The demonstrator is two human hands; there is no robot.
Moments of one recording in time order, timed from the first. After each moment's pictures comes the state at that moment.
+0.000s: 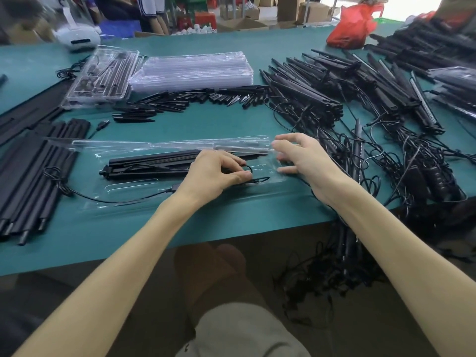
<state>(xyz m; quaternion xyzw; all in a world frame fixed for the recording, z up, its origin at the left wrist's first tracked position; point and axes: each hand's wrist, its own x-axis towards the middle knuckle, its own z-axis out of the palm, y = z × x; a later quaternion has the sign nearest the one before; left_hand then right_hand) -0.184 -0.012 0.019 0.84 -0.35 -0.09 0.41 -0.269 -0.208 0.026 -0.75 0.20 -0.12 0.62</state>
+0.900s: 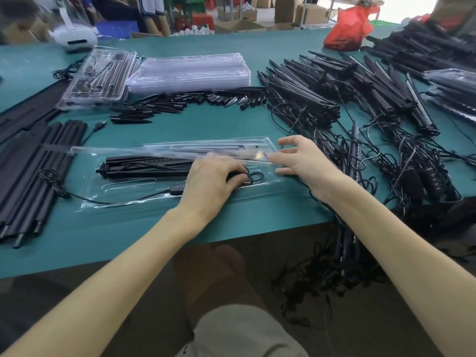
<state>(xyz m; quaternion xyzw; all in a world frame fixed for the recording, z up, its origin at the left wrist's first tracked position) -0.195 -0.014 0.003 0.87 -0.40 0.09 0.28 -0.266 -0.215 0.024 -0.76 0.22 -0.06 0.60</state>
